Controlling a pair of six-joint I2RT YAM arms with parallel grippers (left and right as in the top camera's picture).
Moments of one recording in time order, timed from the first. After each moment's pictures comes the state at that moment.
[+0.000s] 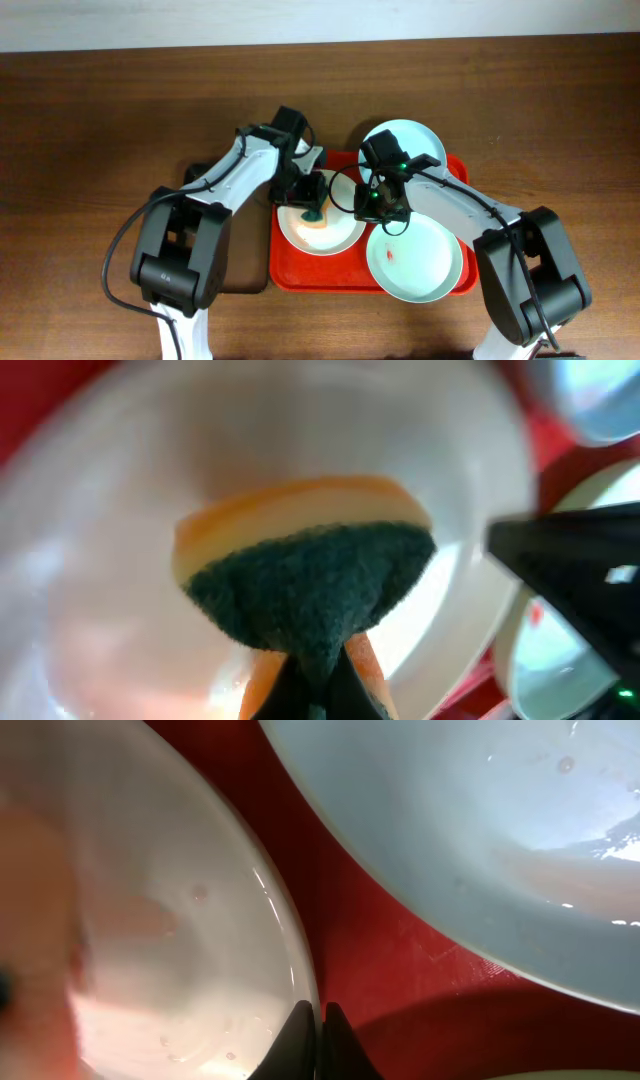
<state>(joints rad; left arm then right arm) -0.39 2.07 1.48 -0.92 0.46 -0.11 0.42 1.85 1.13 -0.64 -0.20 0.52</state>
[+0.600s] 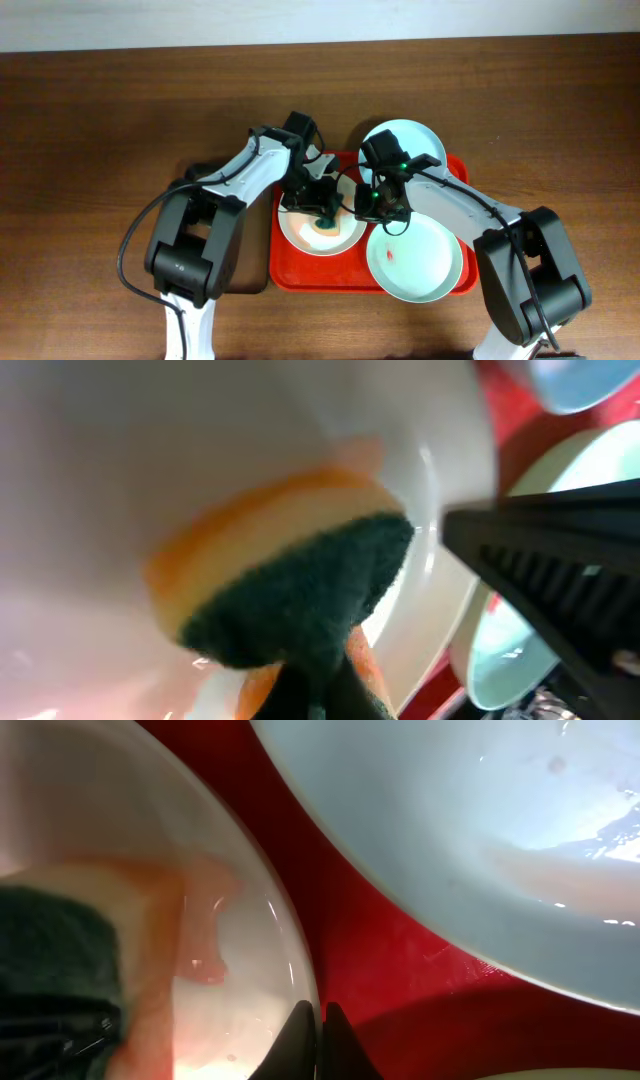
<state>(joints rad) -0.43 2.14 1.50 -0.93 0.59 -0.11 0.42 1.85 1.13 -0.64 -0.20 0.52</state>
